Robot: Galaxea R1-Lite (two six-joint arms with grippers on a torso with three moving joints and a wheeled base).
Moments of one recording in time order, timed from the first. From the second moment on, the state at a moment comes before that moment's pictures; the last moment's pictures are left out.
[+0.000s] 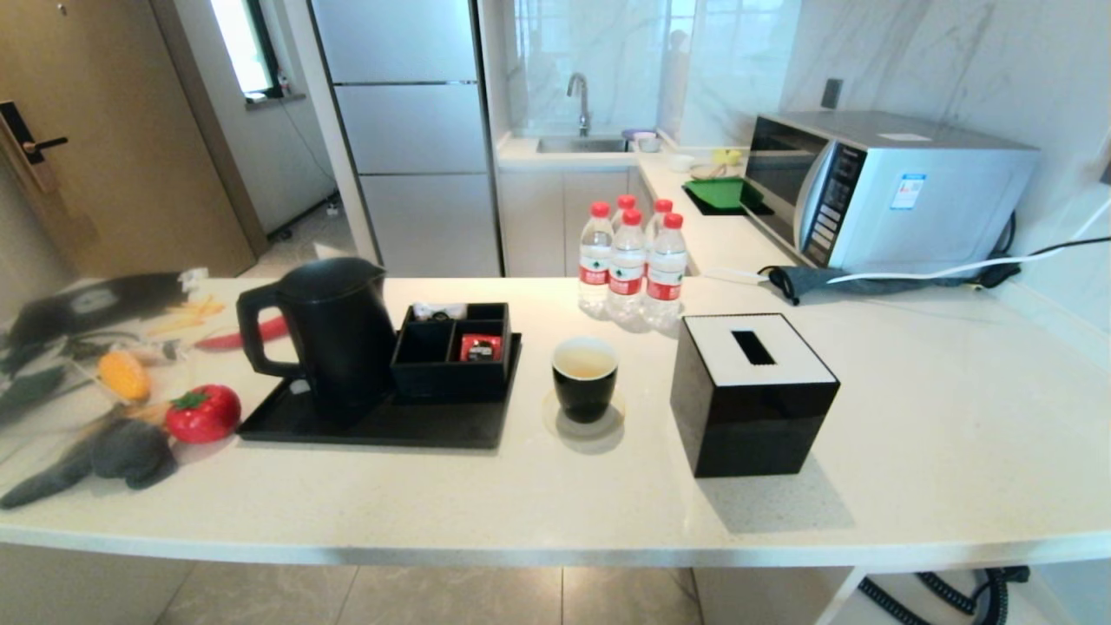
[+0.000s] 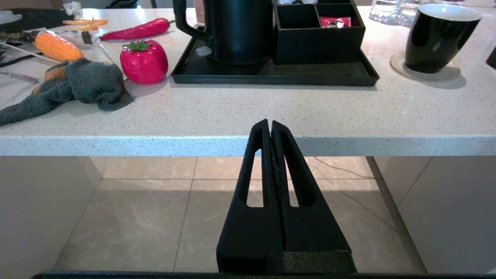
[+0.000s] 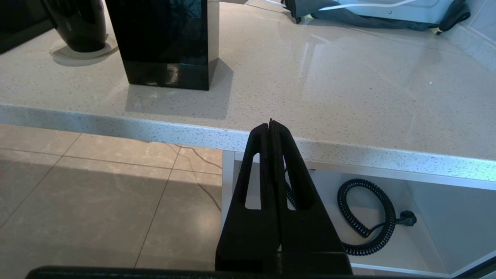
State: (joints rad) left arm 0.00 0.00 0.00 0.00 0.01 0.00; right arm 0.00 0.00 0.00 0.00 0.06 -0.09
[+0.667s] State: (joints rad) left arm 0.00 0.00 0.00 0.00 0.01 0.00; right arm 0.00 0.00 0.00 0.00 0.03 -0.07
